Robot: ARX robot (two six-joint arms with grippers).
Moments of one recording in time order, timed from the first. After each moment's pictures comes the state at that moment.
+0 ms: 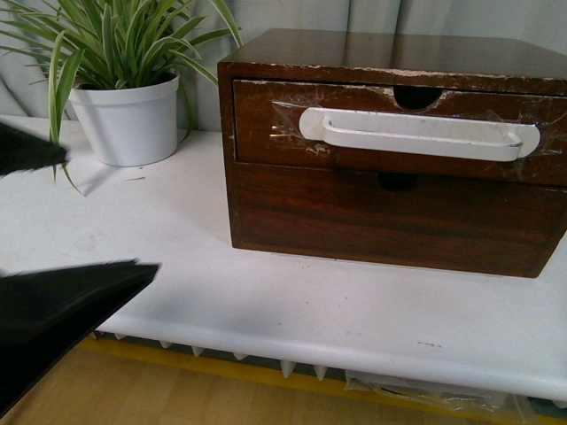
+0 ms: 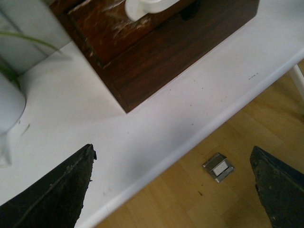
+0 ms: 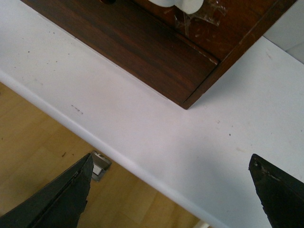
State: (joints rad) left arm -0.32 0.99 0.48 0.11 0.24 0.49; right arm -0.03 0.91 0.52 -0.17 -0.22 -0.54
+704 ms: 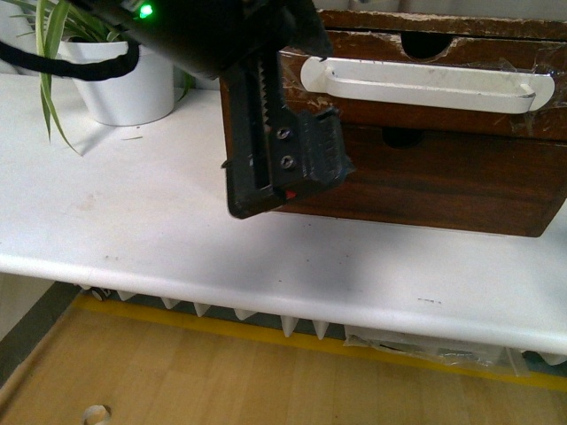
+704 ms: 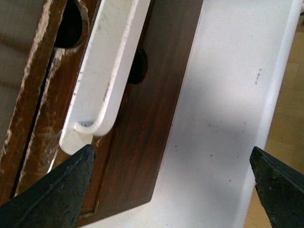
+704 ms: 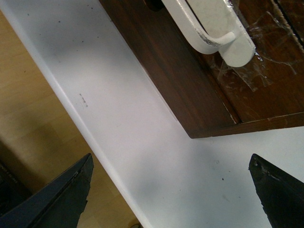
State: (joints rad) left arm -0.48 1.62 1.12 -0.11 0.27 1.04; right arm -0.03 1.26 0.90 -0.45 -0.35 -0.88
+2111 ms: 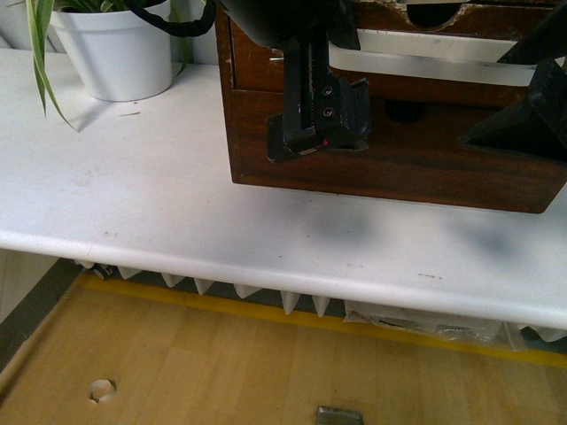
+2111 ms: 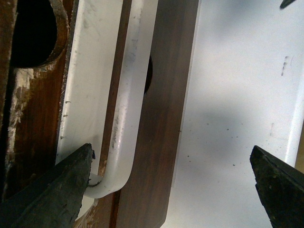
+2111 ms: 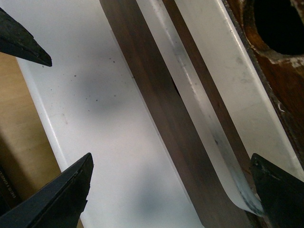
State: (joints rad) left arm -0.47 1.87 1.42 -0.33 0.28 1.12; right arm 0.15 1.59 1.10 -0.33 -0.37 -0.85
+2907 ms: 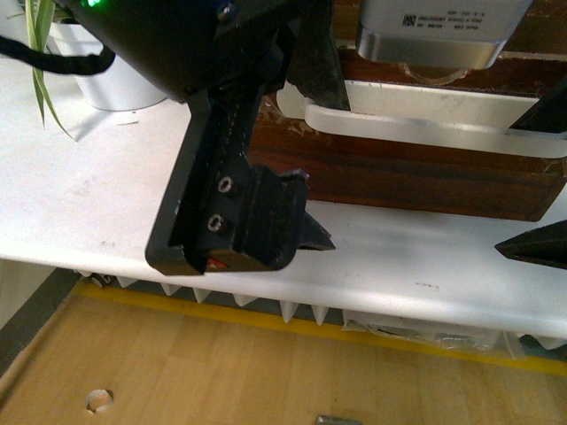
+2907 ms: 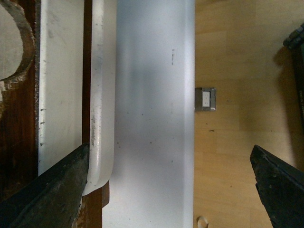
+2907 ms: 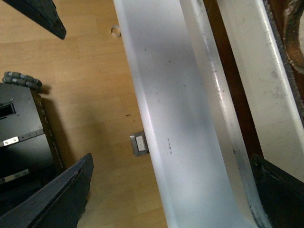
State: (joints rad) left arm -0.51 1.62 1.18 -0.47 0.35 1.22; right arm 0.19 1.38 0.95 -0.54 -0.48 -0.95
